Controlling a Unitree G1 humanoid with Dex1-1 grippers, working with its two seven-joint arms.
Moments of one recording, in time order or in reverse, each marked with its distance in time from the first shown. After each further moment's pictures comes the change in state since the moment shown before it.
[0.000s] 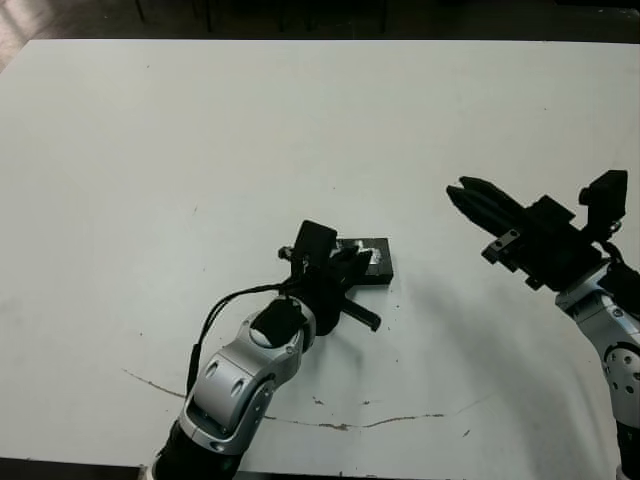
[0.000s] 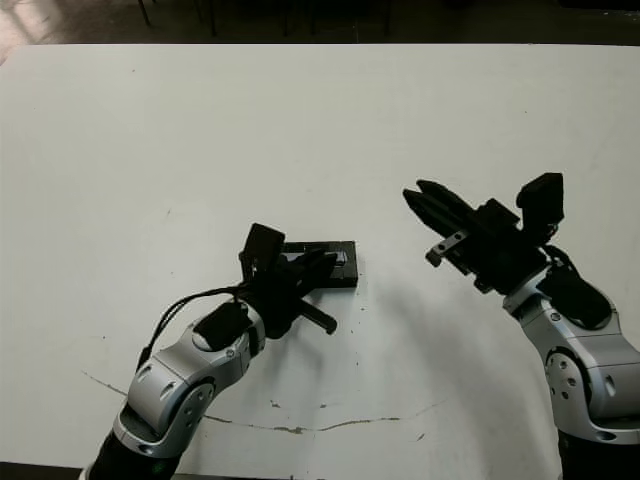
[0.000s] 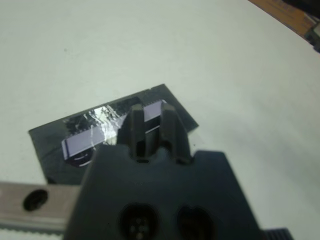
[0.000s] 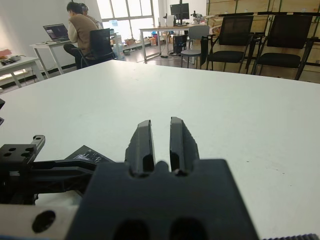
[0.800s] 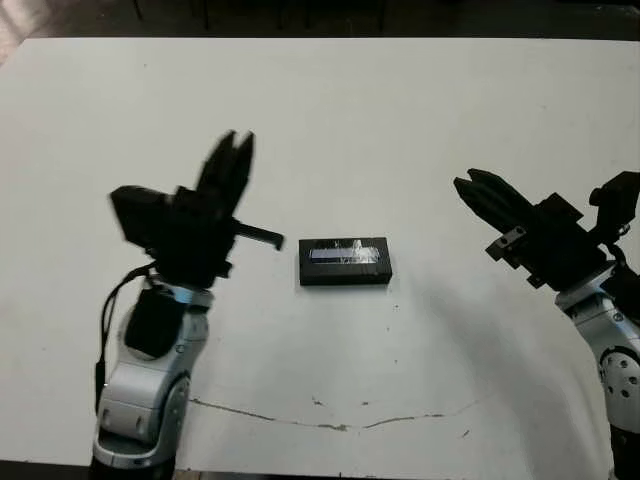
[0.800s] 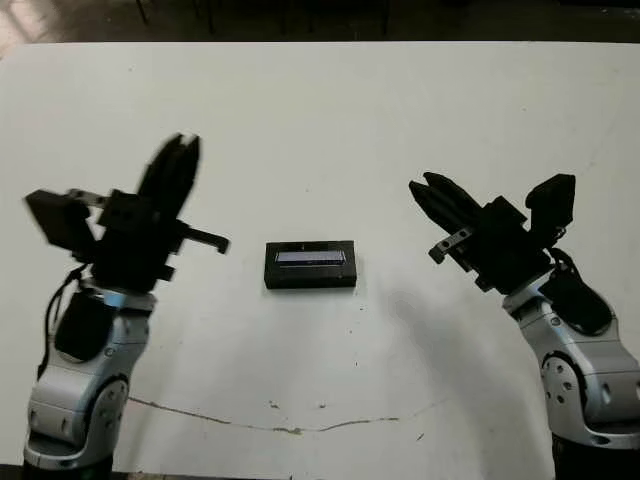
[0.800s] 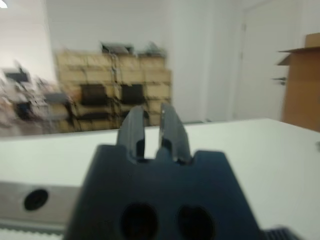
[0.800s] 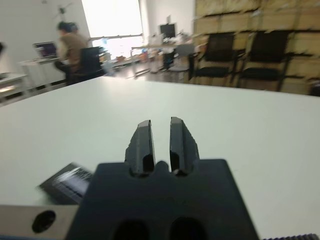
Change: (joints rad) left arm 0.072 0.169 0.452 -0.076 0.072 -0.813 -0.046; right arm 0.020 0.079 -0.009 -0.004 -0.071 -0.135 -0.087
